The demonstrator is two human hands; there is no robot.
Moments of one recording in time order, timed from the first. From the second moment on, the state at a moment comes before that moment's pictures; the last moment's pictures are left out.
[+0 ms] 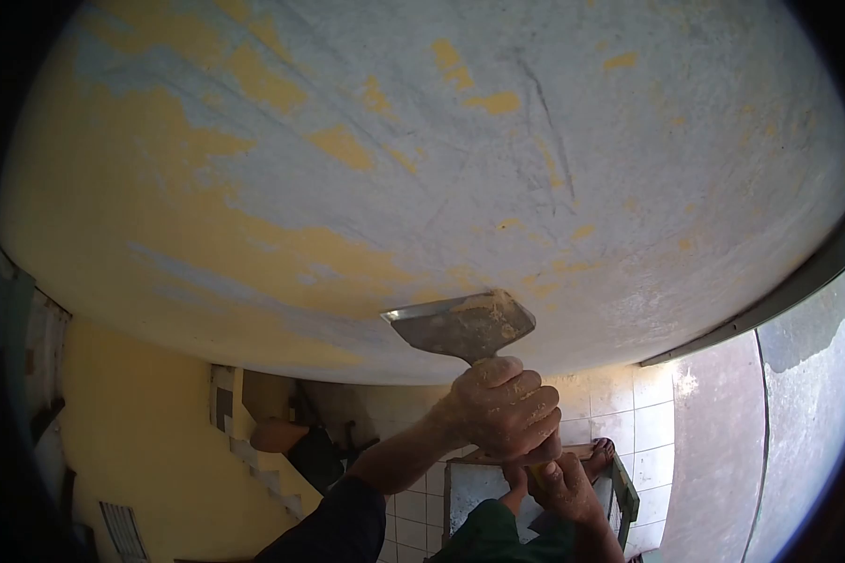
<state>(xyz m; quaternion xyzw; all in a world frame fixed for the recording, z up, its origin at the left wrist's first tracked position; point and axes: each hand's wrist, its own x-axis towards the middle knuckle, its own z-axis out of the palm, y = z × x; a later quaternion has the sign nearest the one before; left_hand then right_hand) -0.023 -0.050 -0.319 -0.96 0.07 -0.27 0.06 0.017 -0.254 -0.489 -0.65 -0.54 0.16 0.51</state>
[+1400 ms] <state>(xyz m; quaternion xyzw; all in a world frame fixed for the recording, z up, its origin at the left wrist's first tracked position) -0.059 -0.046 -0.330 -0.95 0.02 -0.30 0.03 0.000 -0.233 -0.442 -0.41 -0.32 0.60 0.61</state>
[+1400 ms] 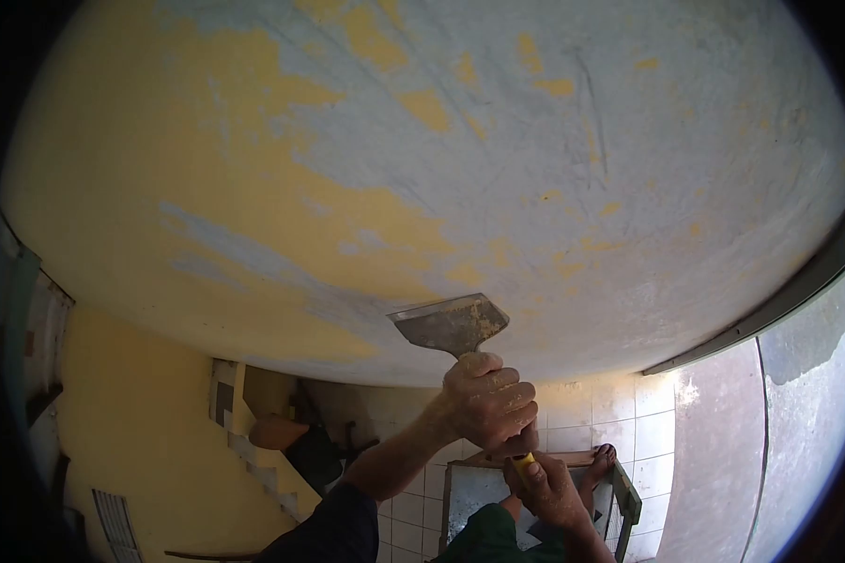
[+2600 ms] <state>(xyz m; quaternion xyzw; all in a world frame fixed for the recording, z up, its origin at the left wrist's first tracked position) -0.119 -0.016 -0.372 -0.95 0.12 -0.29 0.02 -0.099 -0.220 -0.473 -0.55 -0.24 0.51 0.62</state>
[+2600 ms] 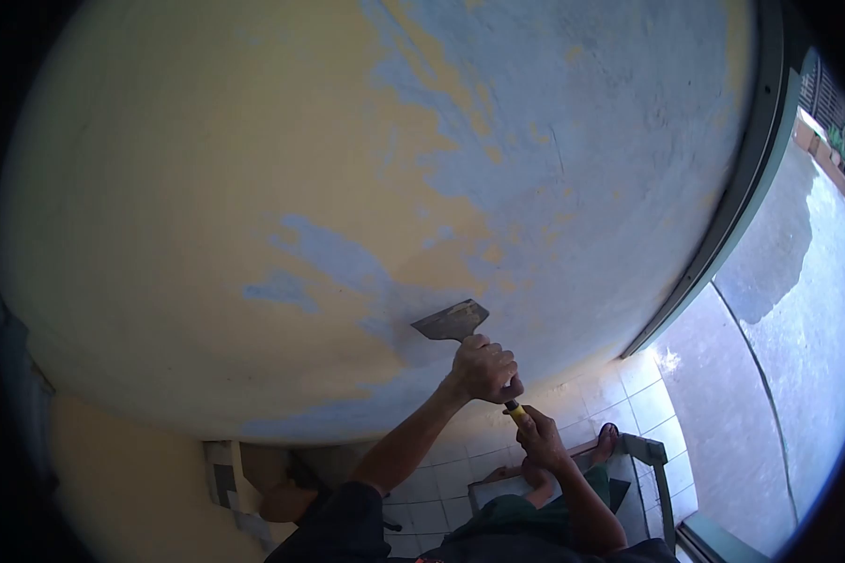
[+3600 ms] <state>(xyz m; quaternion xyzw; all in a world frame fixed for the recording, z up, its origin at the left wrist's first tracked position) -0.108 -0.023 -0.285 -0.93 0.15 -0.32 0.06 -0.099 -0.213 -0.398 -0.62 -0.26 0.41 0.62</state>
